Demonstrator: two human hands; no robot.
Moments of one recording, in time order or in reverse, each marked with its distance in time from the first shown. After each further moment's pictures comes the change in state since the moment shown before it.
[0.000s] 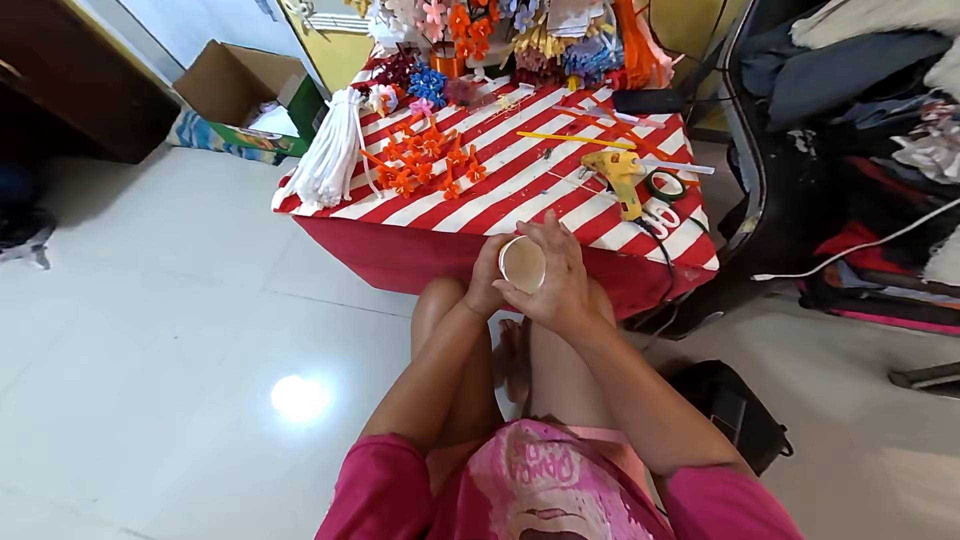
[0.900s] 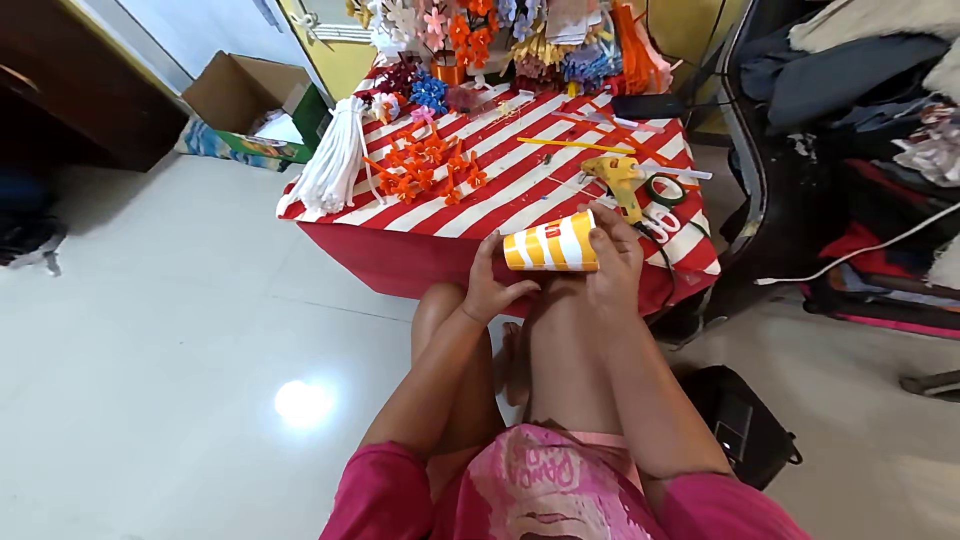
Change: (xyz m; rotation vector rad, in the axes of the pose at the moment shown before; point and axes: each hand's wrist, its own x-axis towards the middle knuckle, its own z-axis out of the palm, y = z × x) left_hand -0.003 -0.019 0.001 -0.006 0.080 0.168; right_hand 0.006 0.041 -0.028 0.829 0.311 0.471
